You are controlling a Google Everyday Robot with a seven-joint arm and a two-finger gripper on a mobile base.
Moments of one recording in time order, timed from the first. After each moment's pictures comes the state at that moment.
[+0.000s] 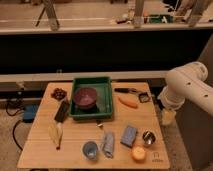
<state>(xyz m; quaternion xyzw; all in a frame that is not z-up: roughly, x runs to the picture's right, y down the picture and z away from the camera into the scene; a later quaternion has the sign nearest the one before) 0.286 0.107 0.684 -0.28 0.02 0.02 0.96</state>
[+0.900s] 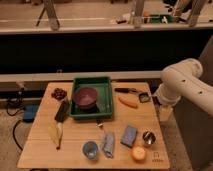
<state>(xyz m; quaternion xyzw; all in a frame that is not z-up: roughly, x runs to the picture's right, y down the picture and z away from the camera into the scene) 0.263 0.085 0.693 -0.27 0.01 -0.02 0.96</state>
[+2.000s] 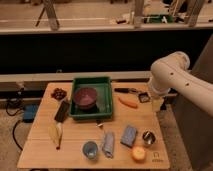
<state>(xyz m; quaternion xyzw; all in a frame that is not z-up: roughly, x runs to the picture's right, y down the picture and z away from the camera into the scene) 0.236 0.046 0.719 -0.24 -0.01 -0.06 0.97</state>
